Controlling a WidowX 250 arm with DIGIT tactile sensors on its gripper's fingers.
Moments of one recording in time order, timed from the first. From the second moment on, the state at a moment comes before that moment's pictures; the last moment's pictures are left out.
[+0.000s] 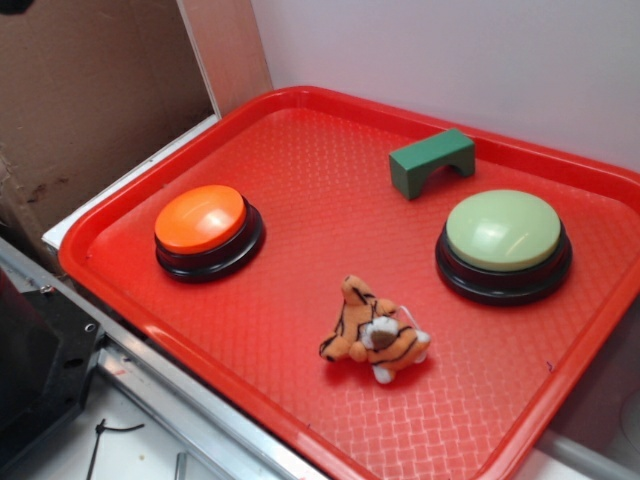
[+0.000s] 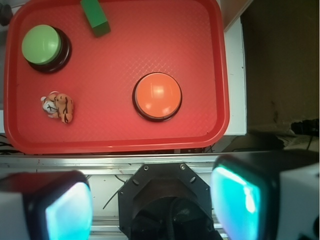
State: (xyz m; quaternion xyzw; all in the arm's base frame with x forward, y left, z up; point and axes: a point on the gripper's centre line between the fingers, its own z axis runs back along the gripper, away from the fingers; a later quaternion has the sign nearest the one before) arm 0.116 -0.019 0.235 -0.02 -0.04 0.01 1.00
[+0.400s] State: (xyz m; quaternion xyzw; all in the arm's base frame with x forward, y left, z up) arm 0.114 -0.019 0.231 -0.02 -0.04 0.01 1.00
